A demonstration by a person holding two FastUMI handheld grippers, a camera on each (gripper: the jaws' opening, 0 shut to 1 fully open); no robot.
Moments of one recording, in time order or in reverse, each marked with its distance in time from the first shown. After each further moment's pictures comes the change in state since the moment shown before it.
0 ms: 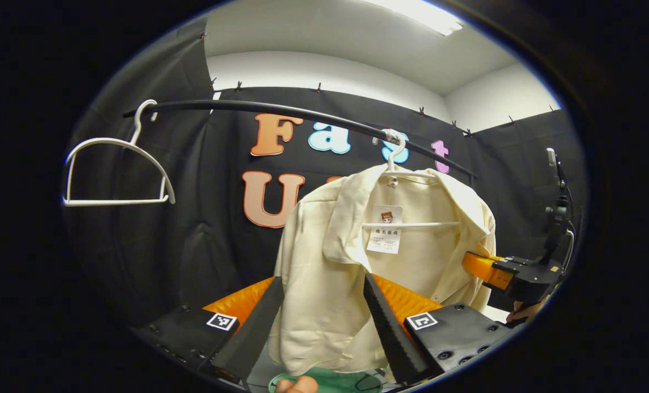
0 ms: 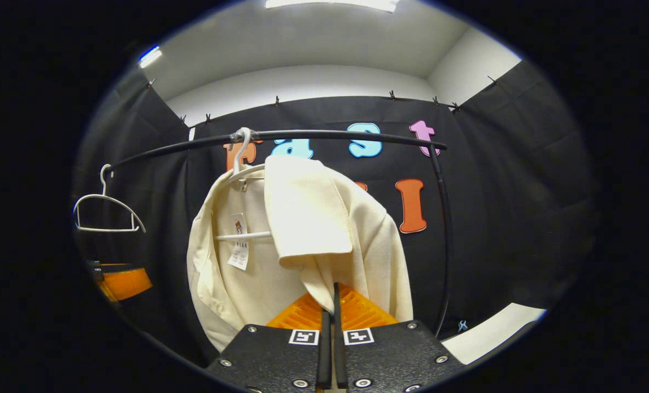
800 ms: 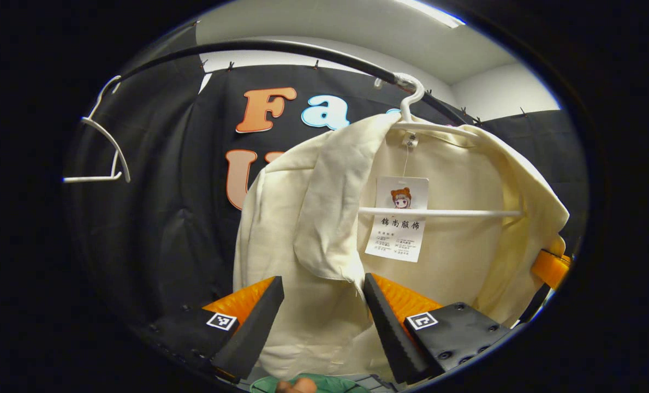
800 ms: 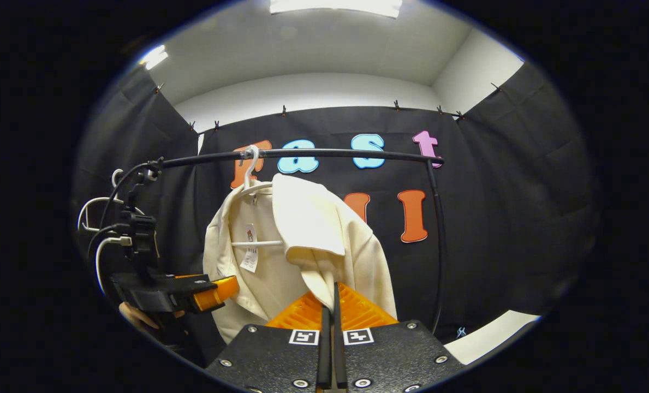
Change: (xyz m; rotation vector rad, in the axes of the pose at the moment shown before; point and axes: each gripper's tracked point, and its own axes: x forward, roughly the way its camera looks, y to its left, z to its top) left arm 0.118 -0.021 -0.044 -0.042 0.065 0.018; right arm -0.024 -0.009 0.015 -0.018 -0.046 0.039
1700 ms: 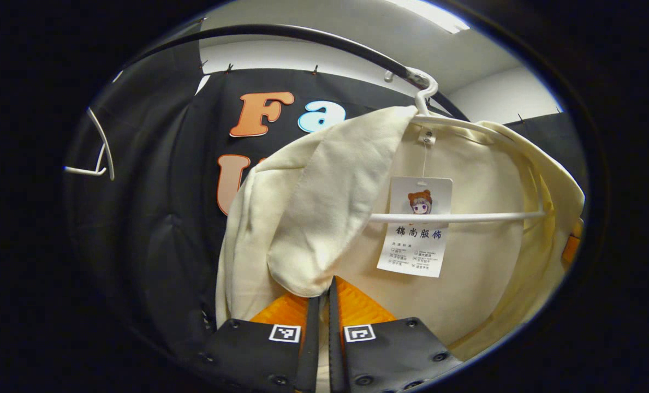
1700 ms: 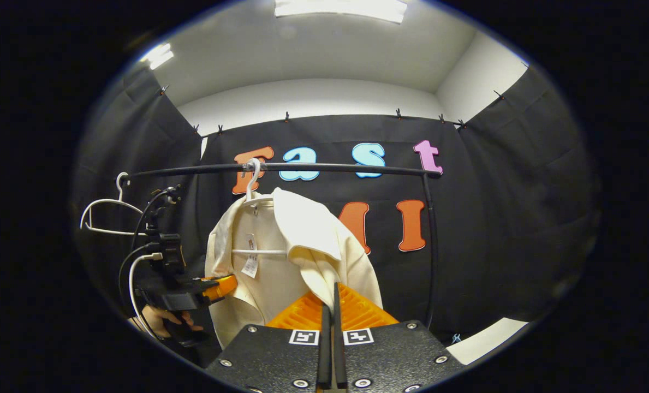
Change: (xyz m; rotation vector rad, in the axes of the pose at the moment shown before) left arm 0.026 0.016 0.007 -0.016 -0.068 -0.021; right arm -0.014 -0.012 0.020 -0.018 -0.042 -0.001
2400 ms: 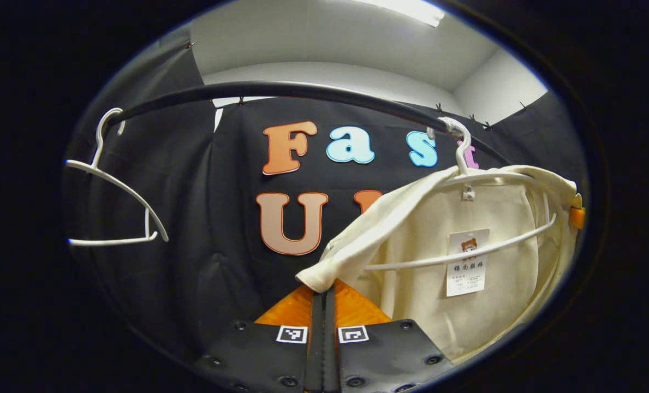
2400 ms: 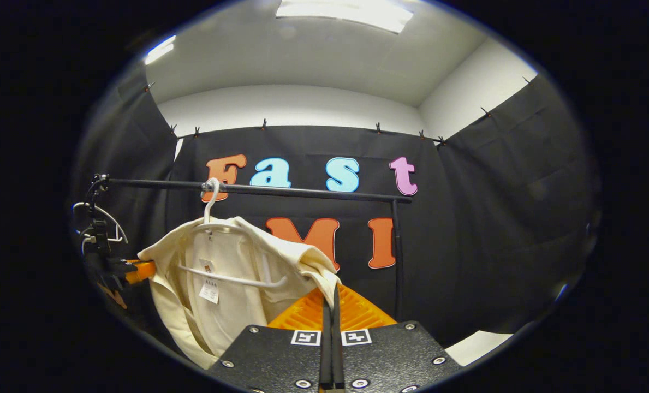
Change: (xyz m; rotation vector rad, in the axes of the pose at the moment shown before) left arm -0.038 0.081 0.084 0.167 -0.093 0.146; right arm 0.036 -0.051 0.047 -0.057 -0.048 -0.152
